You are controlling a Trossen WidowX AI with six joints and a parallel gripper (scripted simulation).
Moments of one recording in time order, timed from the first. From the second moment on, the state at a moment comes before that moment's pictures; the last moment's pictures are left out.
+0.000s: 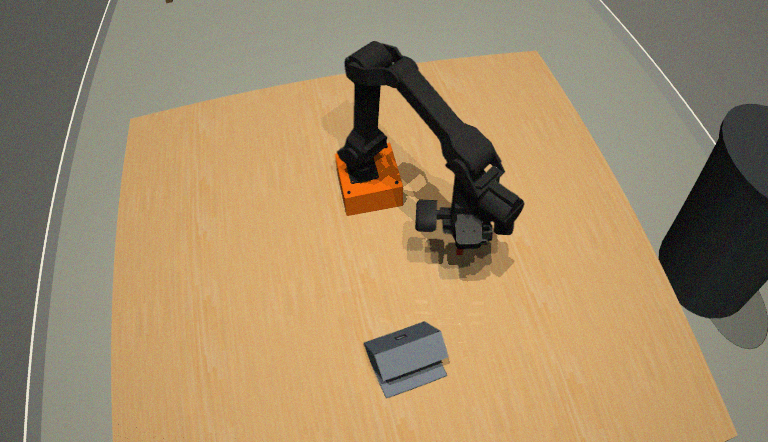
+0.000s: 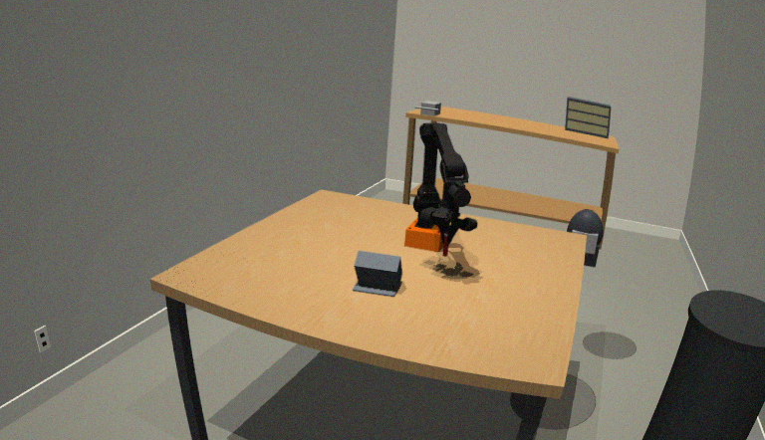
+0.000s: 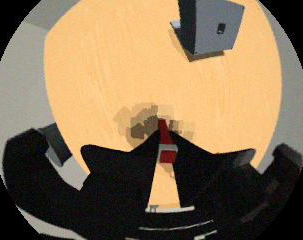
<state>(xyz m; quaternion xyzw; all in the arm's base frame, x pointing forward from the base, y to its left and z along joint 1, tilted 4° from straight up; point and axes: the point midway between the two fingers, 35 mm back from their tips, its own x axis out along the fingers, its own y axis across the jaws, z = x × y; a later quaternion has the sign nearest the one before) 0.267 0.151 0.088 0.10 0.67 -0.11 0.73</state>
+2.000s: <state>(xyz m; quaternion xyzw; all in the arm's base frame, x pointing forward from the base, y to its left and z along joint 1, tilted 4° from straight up) 0.298 0.093 0.102 0.33 0.56 -0.16 0.74</state>
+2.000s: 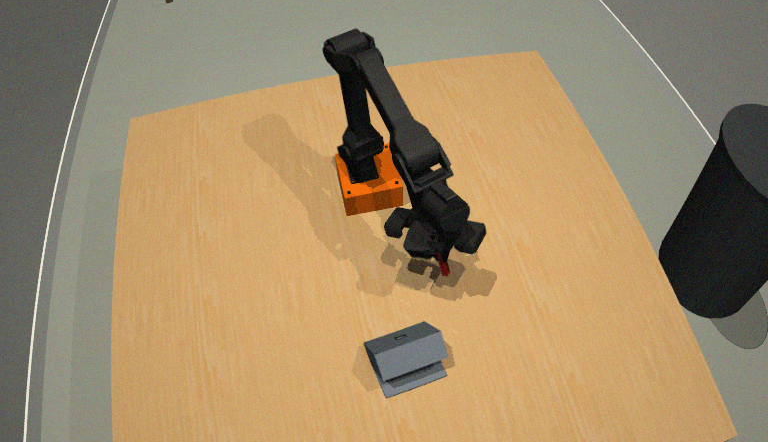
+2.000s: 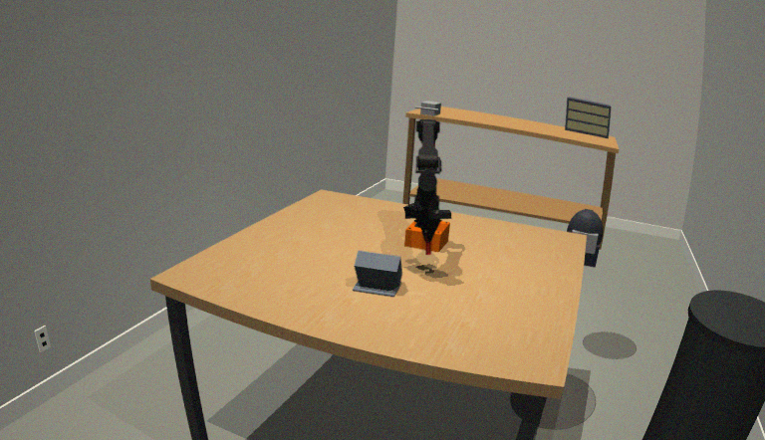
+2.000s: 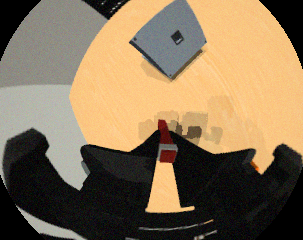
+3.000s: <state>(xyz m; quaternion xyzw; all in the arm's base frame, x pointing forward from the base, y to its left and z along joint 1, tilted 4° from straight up) 0.307 0.057 0.107 0.44 0.48 -0.17 0.74</state>
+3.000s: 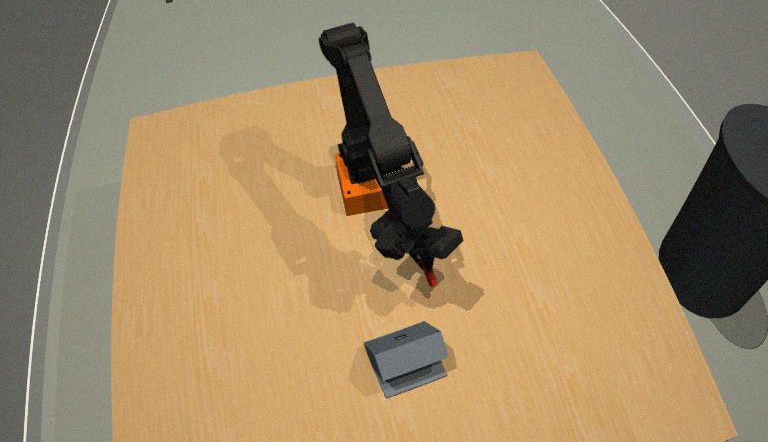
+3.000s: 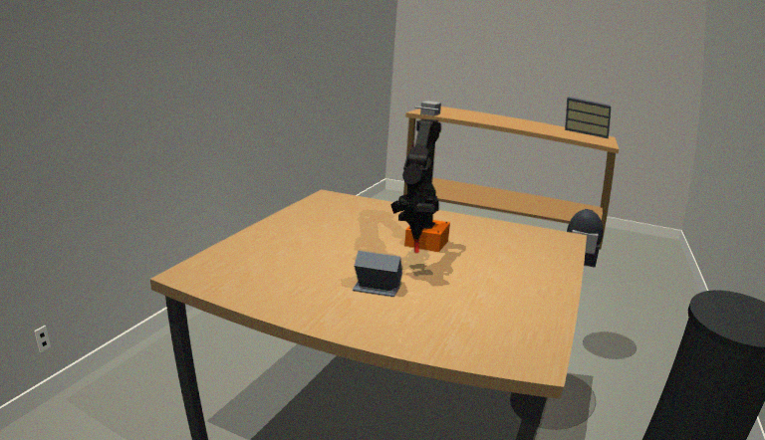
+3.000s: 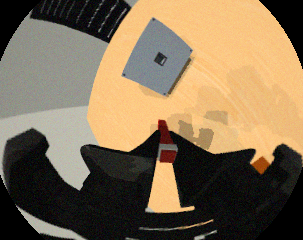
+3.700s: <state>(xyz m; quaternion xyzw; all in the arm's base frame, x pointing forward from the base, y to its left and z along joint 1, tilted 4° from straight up) 0.309 0.031 0.112 0.51 0.42 -0.18 0.73</state>
